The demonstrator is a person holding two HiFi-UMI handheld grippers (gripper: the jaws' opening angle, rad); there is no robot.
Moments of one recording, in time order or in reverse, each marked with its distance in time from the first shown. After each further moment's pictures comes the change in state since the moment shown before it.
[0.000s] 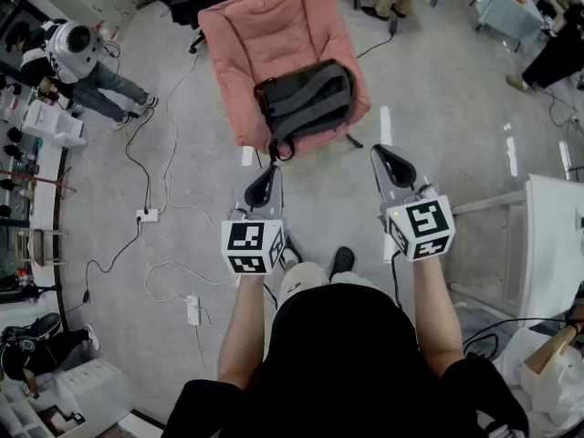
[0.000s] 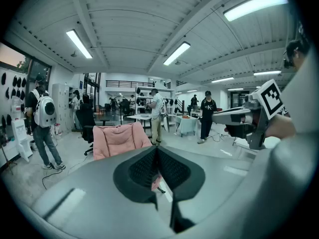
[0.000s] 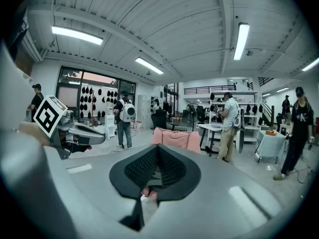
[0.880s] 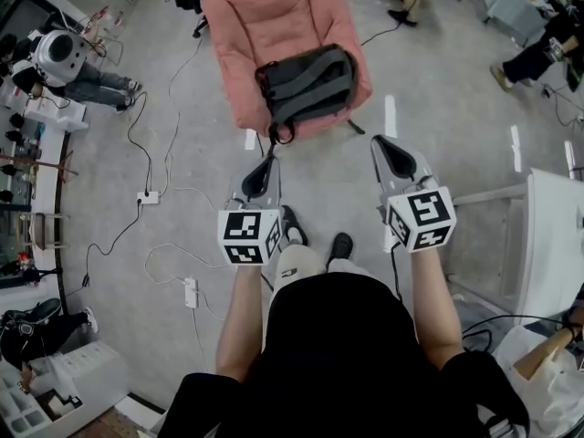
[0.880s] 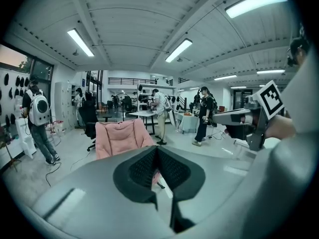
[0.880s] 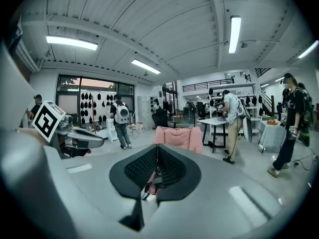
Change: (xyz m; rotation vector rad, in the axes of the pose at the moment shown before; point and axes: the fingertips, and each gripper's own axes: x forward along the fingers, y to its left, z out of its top) left arm -0.011 -0.013 -0.013 -0.009 0.041 0.028; right arm -0.012 -0.003 -0.017 0.088 0.003 0.027
